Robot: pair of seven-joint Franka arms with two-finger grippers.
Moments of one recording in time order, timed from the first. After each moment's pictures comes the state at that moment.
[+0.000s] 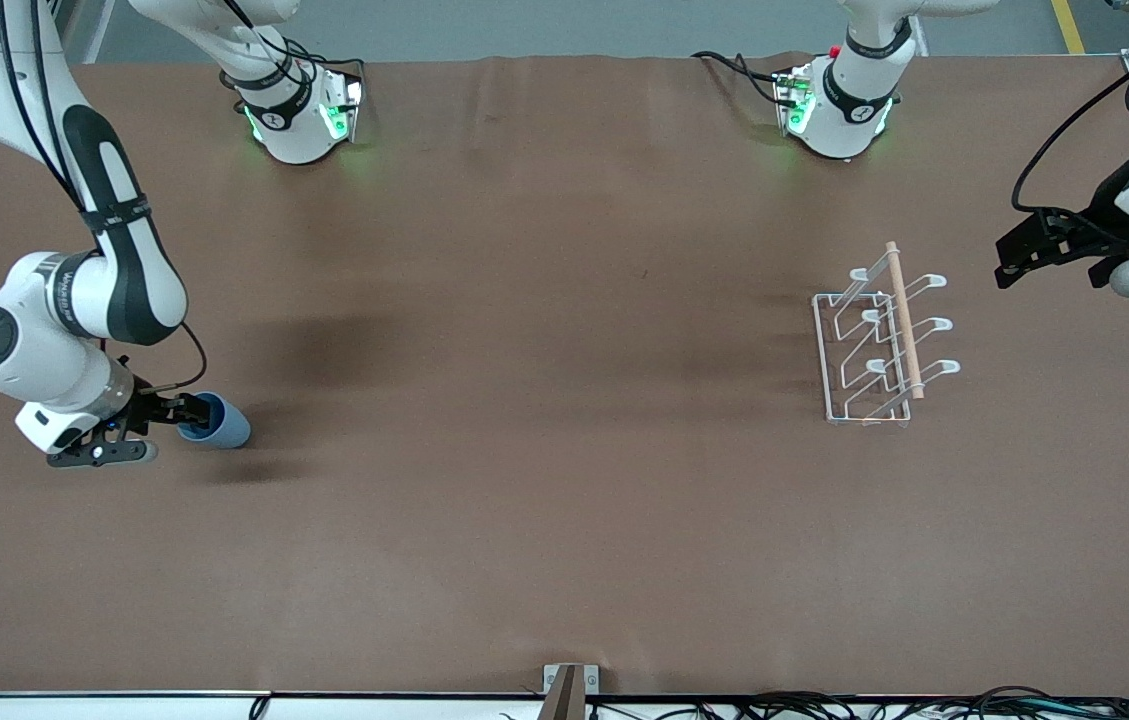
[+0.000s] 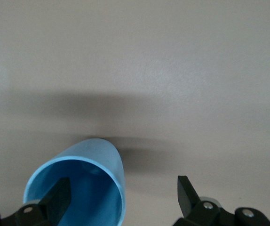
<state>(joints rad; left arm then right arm) -0.07 0.01 -0.02 -1.56 0.01 1.62 -0.08 -0.05 0.43 -0.07 -1.97 0.00 2.41 -0.22</state>
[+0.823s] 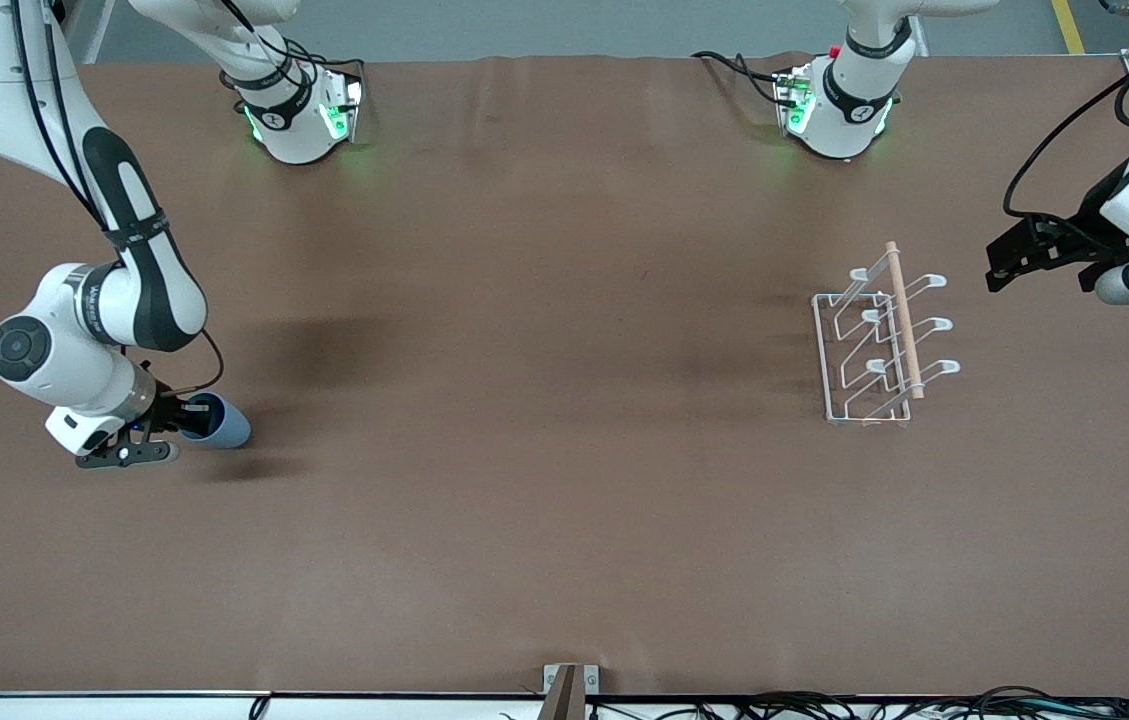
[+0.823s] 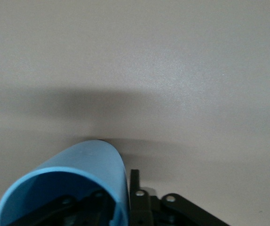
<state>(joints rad) -0.08 0.02 -0.02 -1.57 0.01 1.62 -0.08 -0.05 0.47 -0.07 -1.97 0.01 2.47 -0.23</state>
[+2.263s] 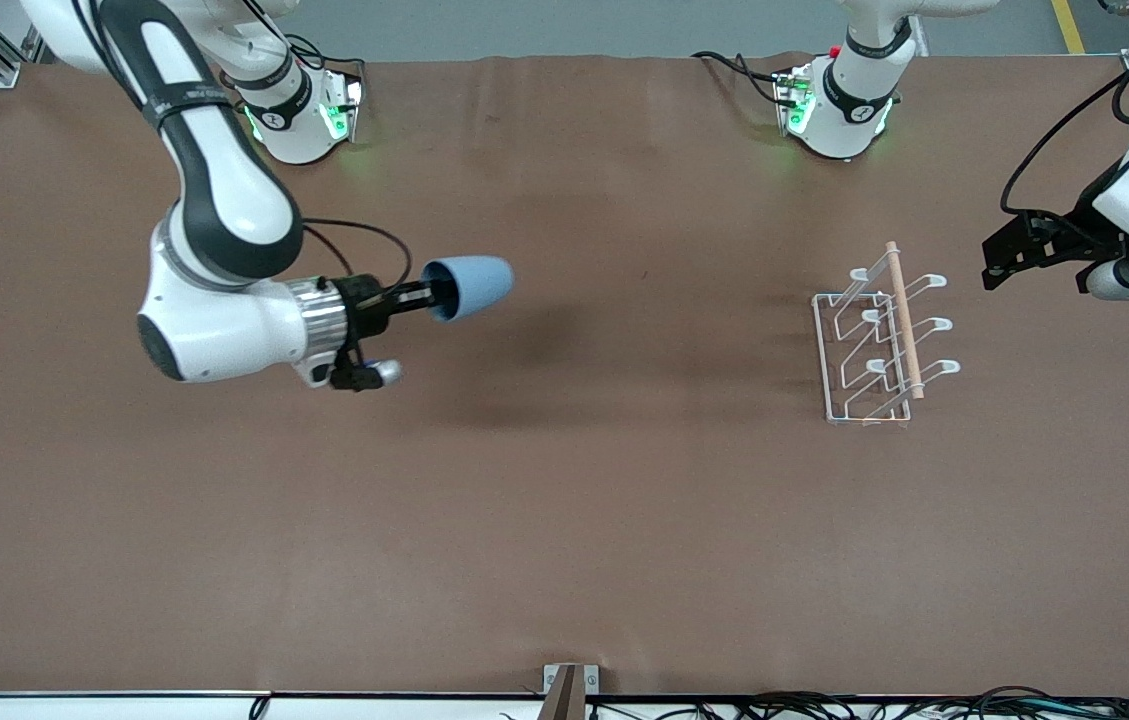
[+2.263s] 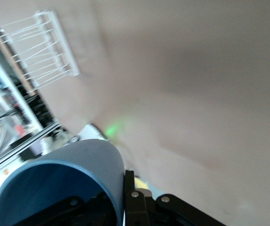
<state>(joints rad) -0.08 0.02 -0.03 -1.56 0.01 1.62 -0.01 0.13 0.36 0.26 -1.74 0.88 1.72 0.07</state>
